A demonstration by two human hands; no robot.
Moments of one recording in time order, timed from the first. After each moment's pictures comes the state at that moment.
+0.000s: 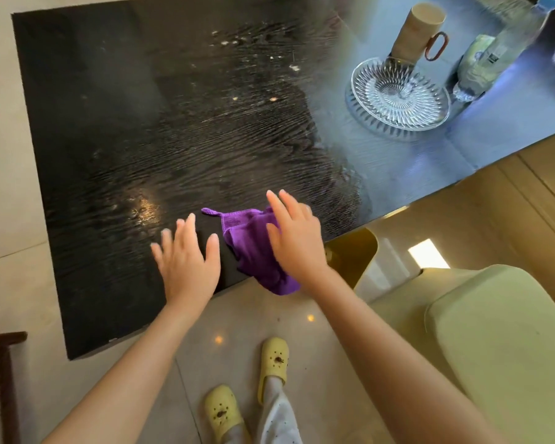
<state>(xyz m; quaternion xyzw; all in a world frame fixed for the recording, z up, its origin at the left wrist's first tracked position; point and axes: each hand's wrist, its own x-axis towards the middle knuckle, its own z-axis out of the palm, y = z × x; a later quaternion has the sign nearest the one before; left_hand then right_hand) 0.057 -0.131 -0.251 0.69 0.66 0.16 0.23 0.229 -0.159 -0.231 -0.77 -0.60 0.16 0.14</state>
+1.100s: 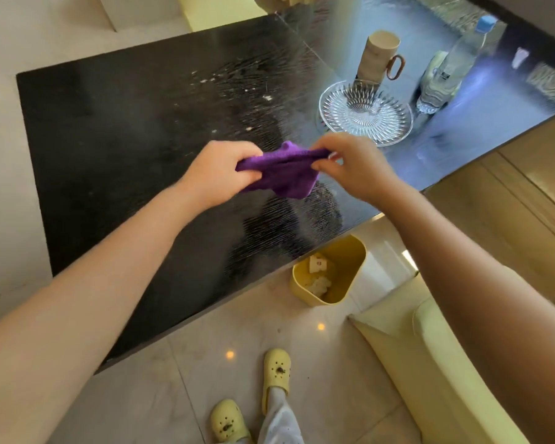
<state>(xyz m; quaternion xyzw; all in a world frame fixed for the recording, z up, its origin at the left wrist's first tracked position) 0.164 -0.037 -0.091 0.88 0.35 0.15 0.29 0.372 -0.127 -0.081 -0.71 -0.66 0.14 0.21</state>
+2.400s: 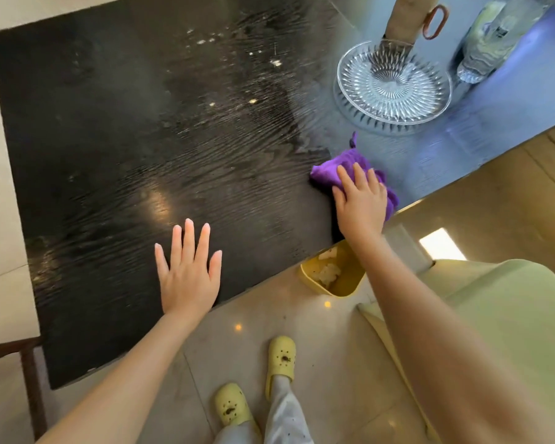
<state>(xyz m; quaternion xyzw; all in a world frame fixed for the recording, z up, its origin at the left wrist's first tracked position) 0.084 -0.122 -0.281 0.80 0.59 -0.05 0.06 0.393 -0.130 -0.270 -0.87 -0.48 0.07 0.11</state>
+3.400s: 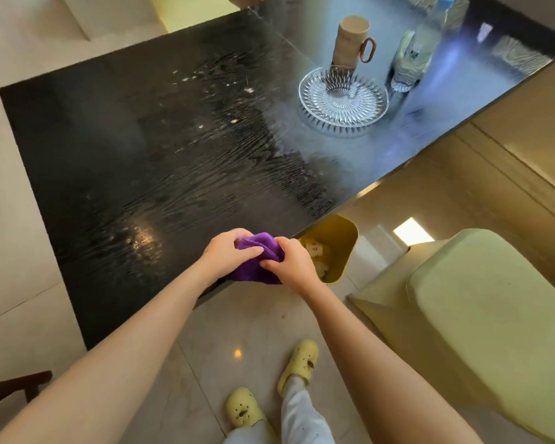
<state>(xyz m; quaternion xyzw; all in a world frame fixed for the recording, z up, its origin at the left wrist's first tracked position) 0.117 -0.125 -0.200 0.74 0.48 0.00 0.47 0.242 -0.221 -0.223 -0.80 -0.42 0.36 0.23</state>
